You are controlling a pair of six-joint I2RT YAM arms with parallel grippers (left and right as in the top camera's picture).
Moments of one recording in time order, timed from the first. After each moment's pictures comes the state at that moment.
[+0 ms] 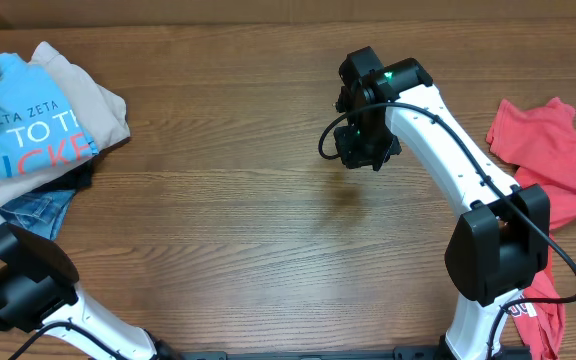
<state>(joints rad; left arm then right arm) 0.64 2.02 2.08 -0.97 0.10 -0.06 0.39 2.00 1.77 -1.32 -0.11 0.15</state>
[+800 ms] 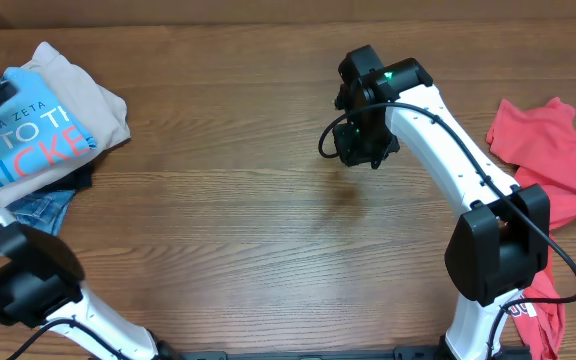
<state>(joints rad) 0.57 2.02 2.14 -1.11 0.11 -0.18 0.39 2.00 1.77 -1.27 -0.11 0.15</state>
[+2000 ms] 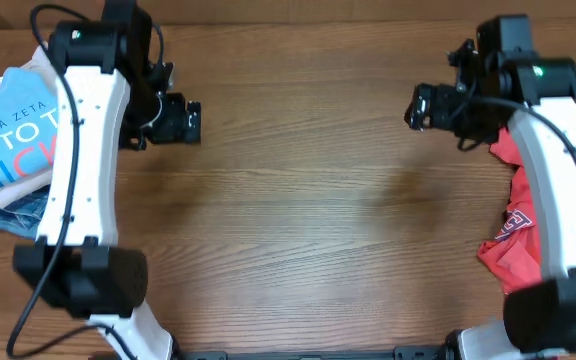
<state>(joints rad) -0.04 1.87 2.03 -1.68 0.11 -0.08 0.02 1.67 1.68 -1.24 -0.20 0.17</state>
